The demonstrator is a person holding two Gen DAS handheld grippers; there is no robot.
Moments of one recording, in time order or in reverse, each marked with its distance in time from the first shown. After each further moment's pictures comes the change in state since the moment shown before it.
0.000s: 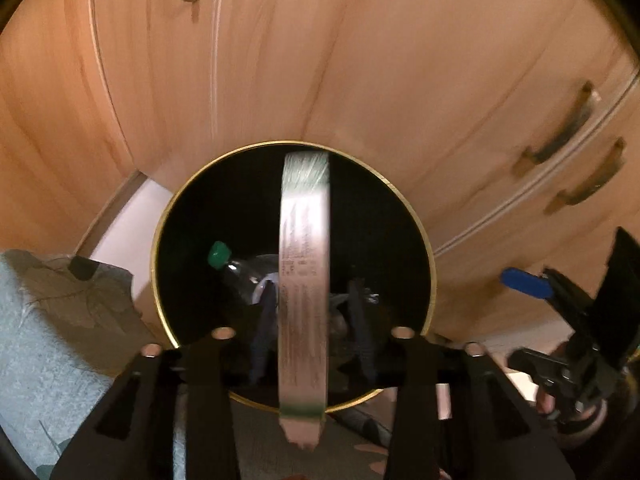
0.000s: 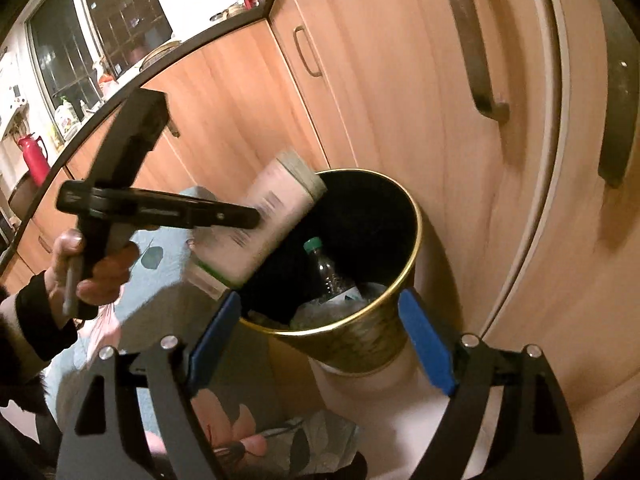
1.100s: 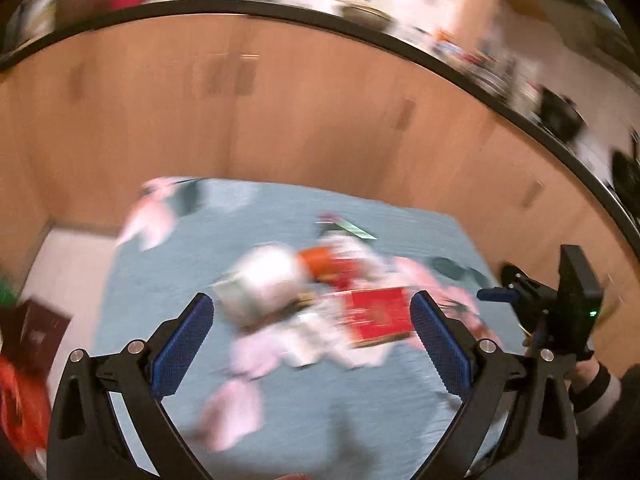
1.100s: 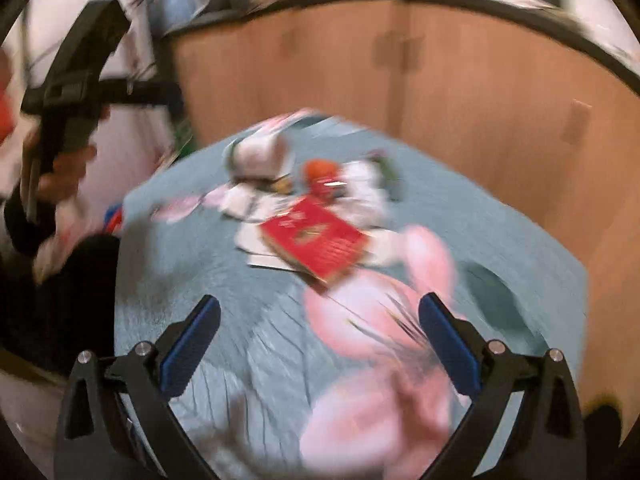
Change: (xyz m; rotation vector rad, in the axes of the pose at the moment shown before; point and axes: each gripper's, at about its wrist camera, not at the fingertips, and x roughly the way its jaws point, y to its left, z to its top) left arm -0.401 0.132 -0.461 -0.788 -0.557 0.576; right arm 0.105 0.416 -0.053 -1.054 0.325 0.615
